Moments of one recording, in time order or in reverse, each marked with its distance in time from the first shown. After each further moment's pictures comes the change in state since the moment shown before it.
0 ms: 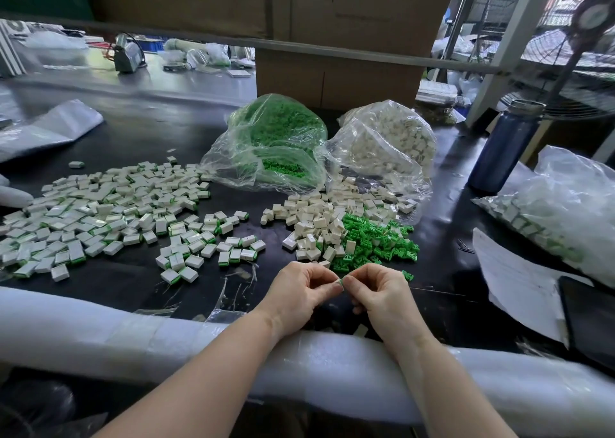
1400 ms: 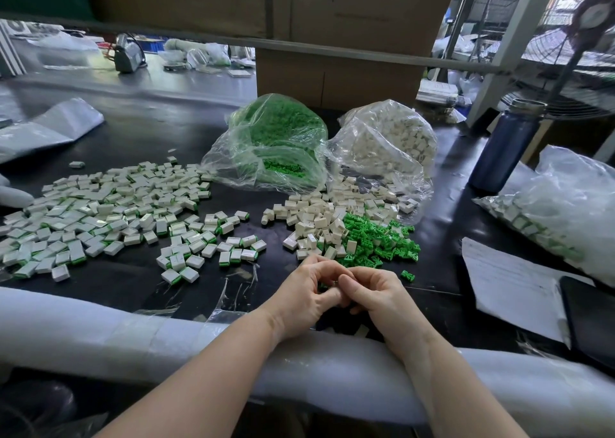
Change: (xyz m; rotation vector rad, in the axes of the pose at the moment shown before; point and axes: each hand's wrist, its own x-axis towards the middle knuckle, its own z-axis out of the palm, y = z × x) left_hand -0.001 0.006 0.000 -0.002 -0.111 0.106; right_hand -0.001 -0.002 -0.002 0.141 -0.230 0.041
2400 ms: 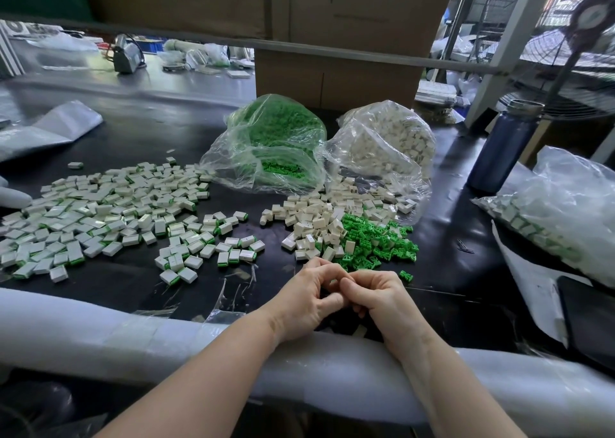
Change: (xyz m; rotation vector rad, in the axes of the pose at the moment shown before) left_hand 0.002 -0.005 0.003 0.011 -0.070 -0.004; right_hand 0.000 0.002 -0.002 0.050 0.048 0.008
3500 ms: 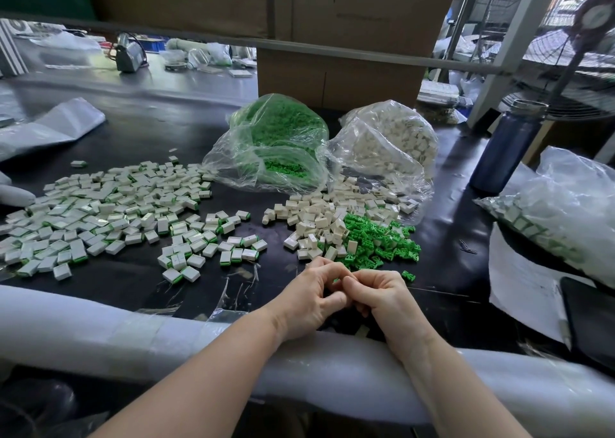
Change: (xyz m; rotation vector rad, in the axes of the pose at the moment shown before) left_hand 0.000 0.004 -0.001 0.045 -0.012 0.020; right_hand 0.000 0.001 0.000 0.018 0.016 0.005
